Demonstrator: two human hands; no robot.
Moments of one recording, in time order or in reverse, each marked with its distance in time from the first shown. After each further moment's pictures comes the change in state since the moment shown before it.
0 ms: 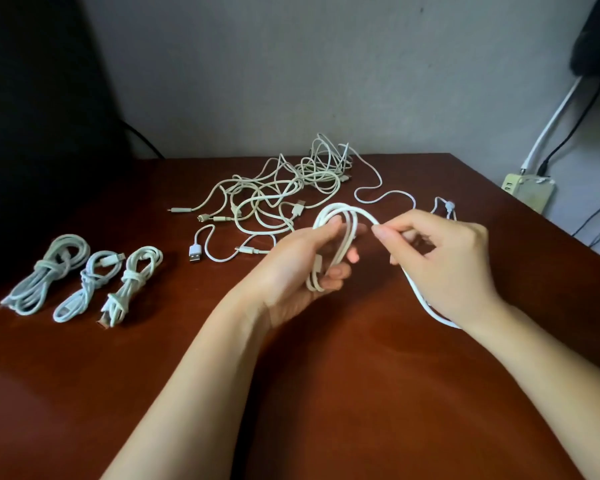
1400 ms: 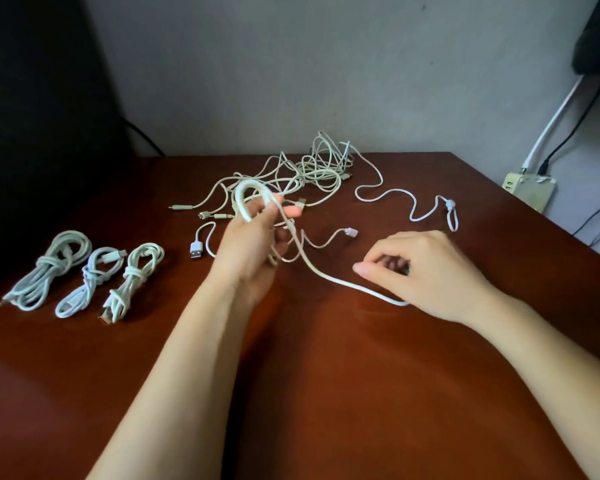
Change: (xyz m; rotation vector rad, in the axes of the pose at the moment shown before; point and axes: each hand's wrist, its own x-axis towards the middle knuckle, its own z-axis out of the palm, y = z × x) left_hand 0.003 0.012 -0.025 -0.117 0.451 0.314; right_hand -0.002 0.009 -0.006 -0.092 -0.540 0.175
